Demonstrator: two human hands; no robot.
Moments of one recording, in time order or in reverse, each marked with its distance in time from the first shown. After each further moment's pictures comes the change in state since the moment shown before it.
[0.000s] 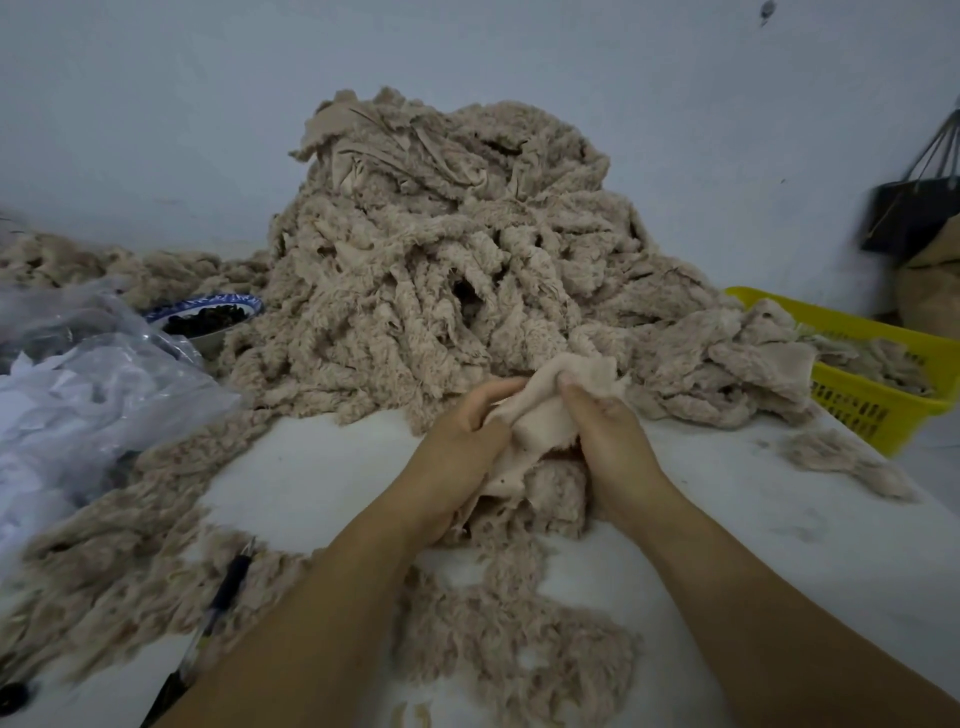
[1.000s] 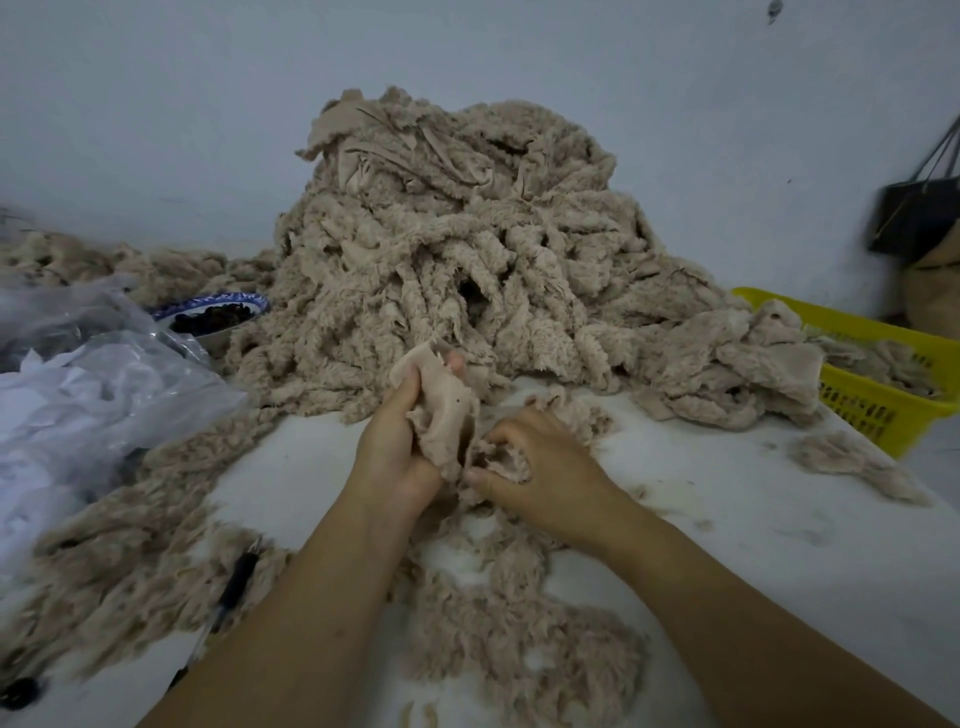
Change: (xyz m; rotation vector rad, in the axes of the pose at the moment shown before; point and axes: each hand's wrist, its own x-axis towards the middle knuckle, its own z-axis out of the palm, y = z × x) left_hand 0.013 0.002 -0.028 -1.082 0.252 -0.173; right_hand -0.016 0.008 0.022 -1.003 -0.391 -0.399
